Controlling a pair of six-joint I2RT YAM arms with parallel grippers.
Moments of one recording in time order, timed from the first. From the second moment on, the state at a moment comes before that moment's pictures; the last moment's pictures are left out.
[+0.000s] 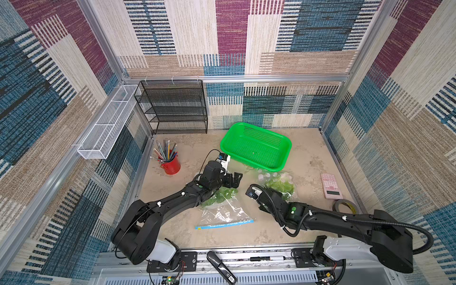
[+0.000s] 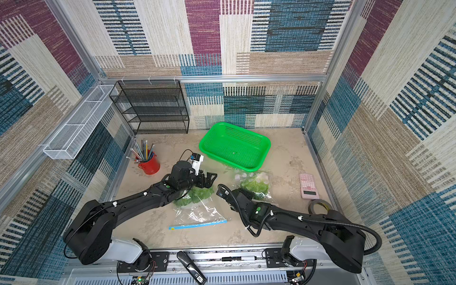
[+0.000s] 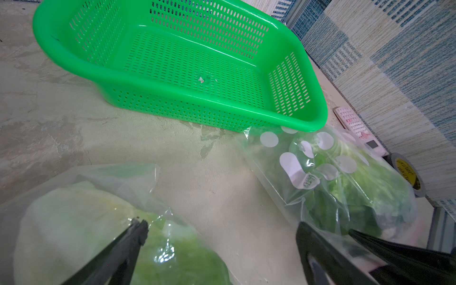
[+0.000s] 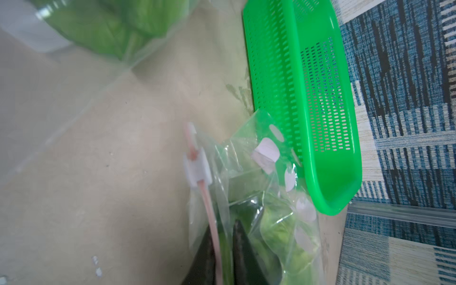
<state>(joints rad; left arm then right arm) -0.61 1.46 0.79 0.14 0.12 -0.35 0.98 1.20 0.58 -0.13 0.57 -0.41</state>
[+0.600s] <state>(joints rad) -0.62 1.34 0.74 0.33 0.61 -0.13 0.73 0.97 0.63 -0.18 0.06 -0.28</state>
